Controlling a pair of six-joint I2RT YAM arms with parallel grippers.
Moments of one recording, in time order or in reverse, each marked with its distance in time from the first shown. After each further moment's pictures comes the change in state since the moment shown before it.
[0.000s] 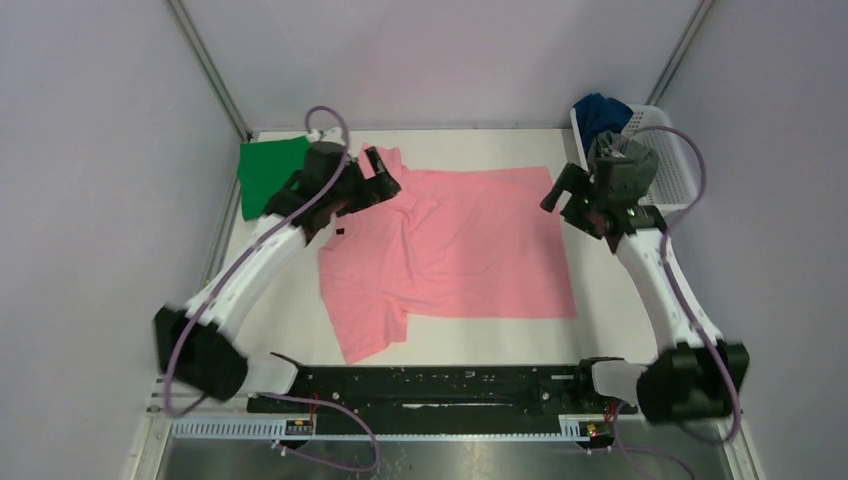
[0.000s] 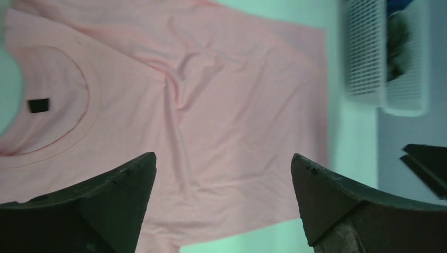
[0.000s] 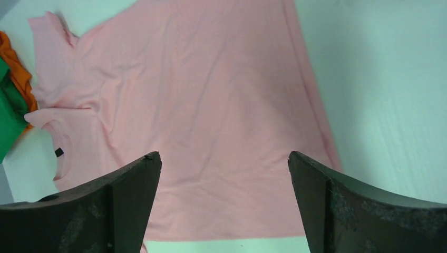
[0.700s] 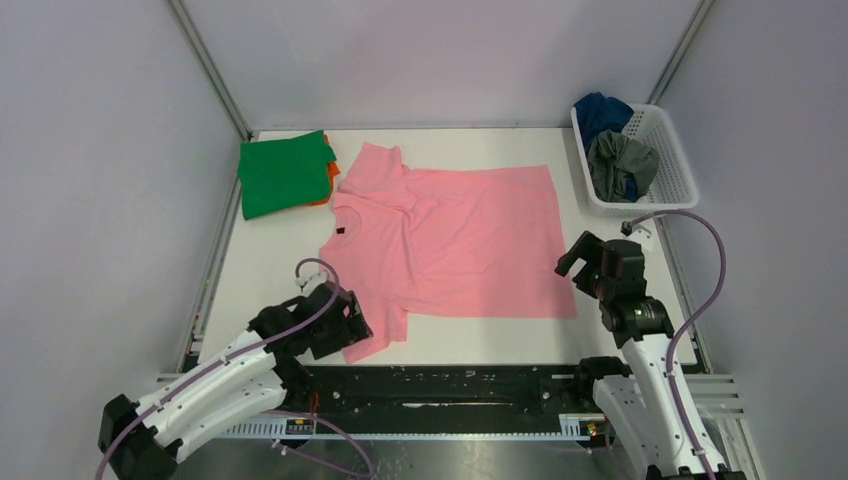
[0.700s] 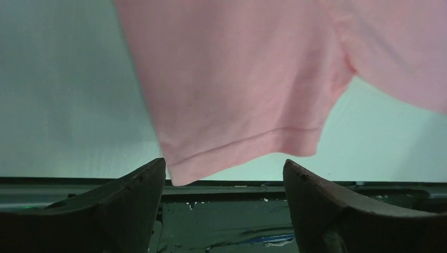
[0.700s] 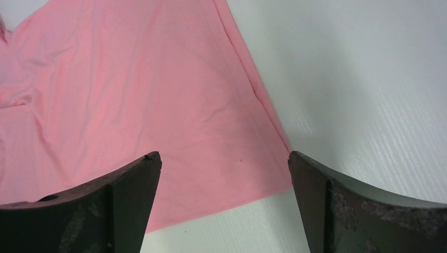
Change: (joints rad) left arm -0.304 -0.839 -0.841 -0.375 -0.156 -0.388; right arm 0.000 -0.733 -0.583 0.014 0.192 0.028
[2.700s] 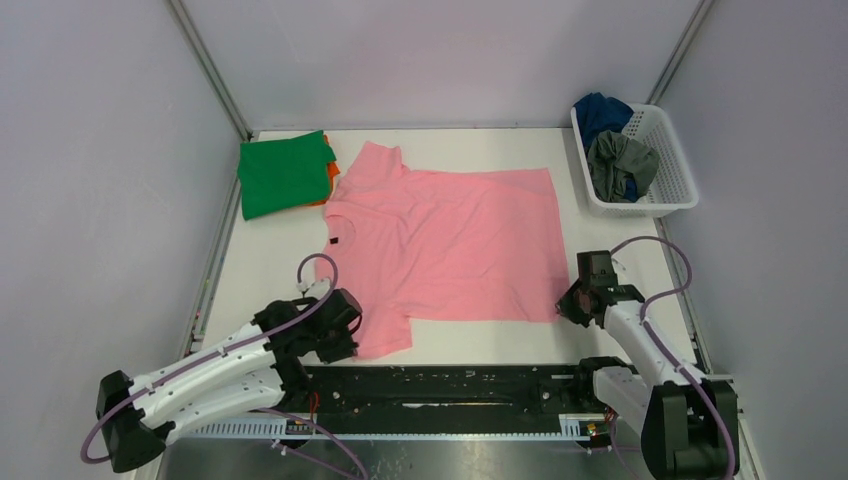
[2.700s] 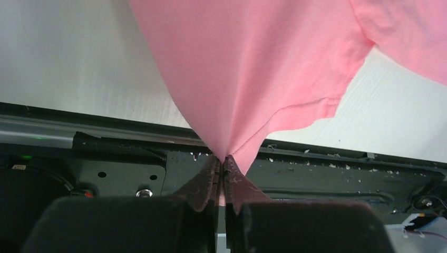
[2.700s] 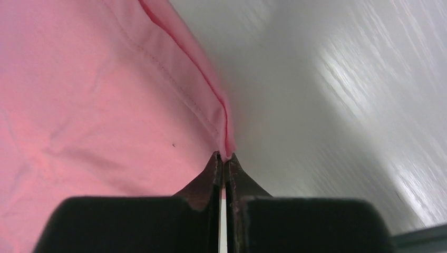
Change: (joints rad) left arm -0.245 0.114 0.095 -0.183 -0.064 -0.238; right arm 0.000 0.374 -0.157 0.051 -0.048 0.219
